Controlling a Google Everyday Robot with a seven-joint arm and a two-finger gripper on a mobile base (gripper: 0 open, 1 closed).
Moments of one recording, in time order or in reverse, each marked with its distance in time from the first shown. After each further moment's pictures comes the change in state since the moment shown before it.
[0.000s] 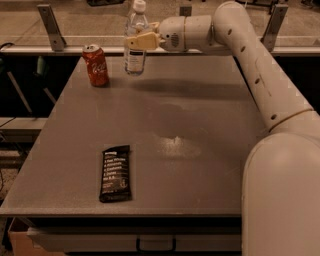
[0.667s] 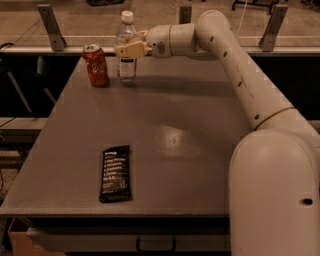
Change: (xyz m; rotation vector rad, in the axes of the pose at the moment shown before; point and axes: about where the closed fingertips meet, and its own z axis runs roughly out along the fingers) arm 0.028 -0.014 0.042 0.018 0.039 -0.018
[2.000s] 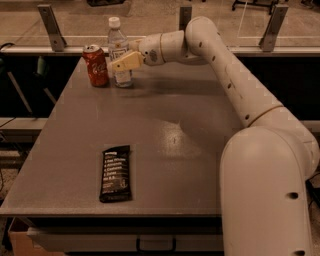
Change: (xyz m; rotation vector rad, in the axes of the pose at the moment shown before) arm 0.026 0.006 0.028 -0.028 0.064 0.029
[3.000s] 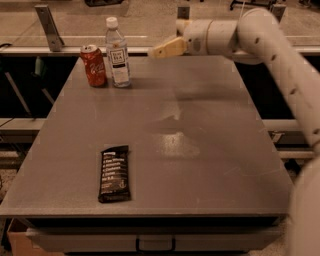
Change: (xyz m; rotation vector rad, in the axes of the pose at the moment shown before) arm -0.029 -0.026 -0.137 0.285 -0.063 -0.063
